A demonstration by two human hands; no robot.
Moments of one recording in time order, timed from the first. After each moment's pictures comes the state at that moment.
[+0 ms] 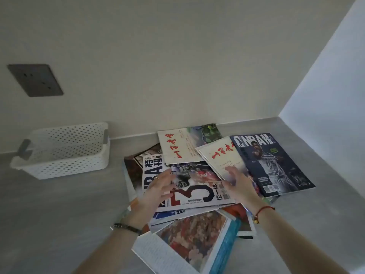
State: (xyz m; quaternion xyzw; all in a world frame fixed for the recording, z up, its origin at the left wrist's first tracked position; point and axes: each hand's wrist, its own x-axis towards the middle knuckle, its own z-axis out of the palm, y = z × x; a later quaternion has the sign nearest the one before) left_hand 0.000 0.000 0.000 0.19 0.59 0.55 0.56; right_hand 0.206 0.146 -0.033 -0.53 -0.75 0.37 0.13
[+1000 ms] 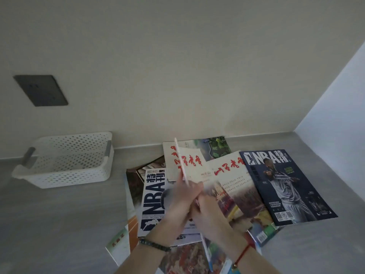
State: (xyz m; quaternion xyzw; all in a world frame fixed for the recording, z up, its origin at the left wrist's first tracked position) left_hand 0.042 0.052 0.010 0.14 0.47 0.63 0.60; right_hand 0.125 0.090 0.014 -0.36 -0.82 0.43 0.13
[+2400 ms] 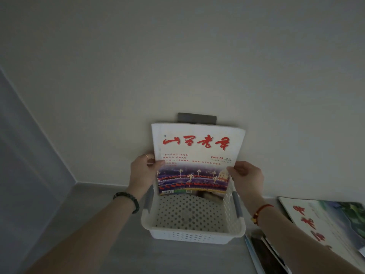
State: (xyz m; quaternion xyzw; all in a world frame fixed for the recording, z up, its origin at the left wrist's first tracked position) left_hand -0.446 -0.047 0.027 0.25 0.82 0.50 0.09; right_hand -0.263 0.111 0.025 -0.48 -0.67 0.43 0.36
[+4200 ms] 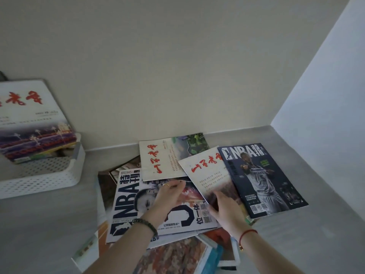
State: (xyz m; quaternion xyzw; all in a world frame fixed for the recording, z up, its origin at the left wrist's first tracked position) left_hand 0.052 0.105 -0.034 0.19 0.66 0.50 0.53; right_hand 0.223 0.173 -0.061 -0.49 -0.85 0.21 0.01
